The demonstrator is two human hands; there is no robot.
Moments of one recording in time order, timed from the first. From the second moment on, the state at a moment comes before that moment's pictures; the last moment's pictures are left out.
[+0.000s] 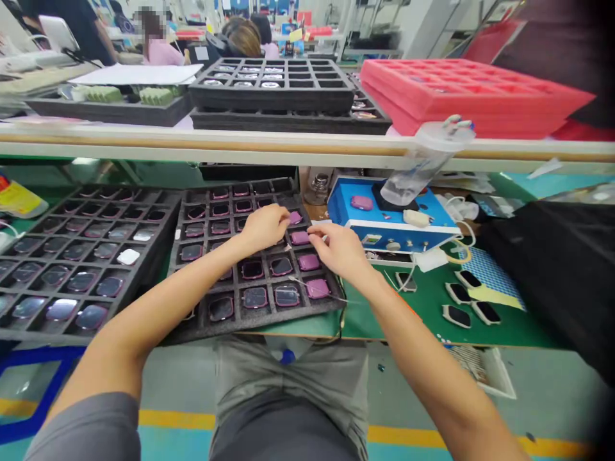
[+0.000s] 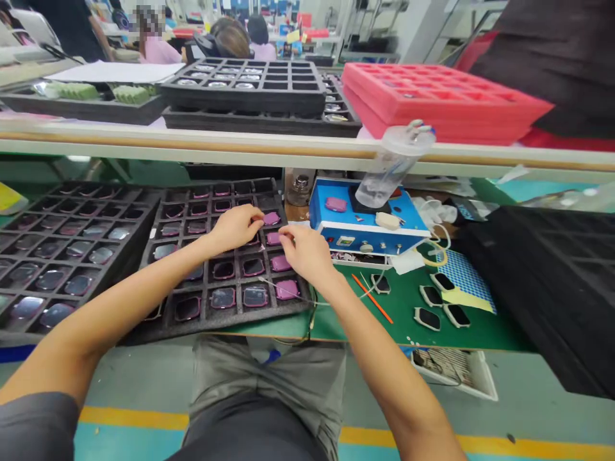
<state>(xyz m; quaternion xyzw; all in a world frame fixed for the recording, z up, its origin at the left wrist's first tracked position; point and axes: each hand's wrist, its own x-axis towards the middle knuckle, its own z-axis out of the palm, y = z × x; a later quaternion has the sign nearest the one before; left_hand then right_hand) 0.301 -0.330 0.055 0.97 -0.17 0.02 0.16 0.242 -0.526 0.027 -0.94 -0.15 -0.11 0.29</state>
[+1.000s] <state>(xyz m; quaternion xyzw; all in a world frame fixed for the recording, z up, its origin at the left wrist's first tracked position) 0.218 -0.326 0.068 0.62 -0.07 -0.11 0.77 0.214 -0.490 0.052 -0.74 -0.09 -0.13 0.66</state>
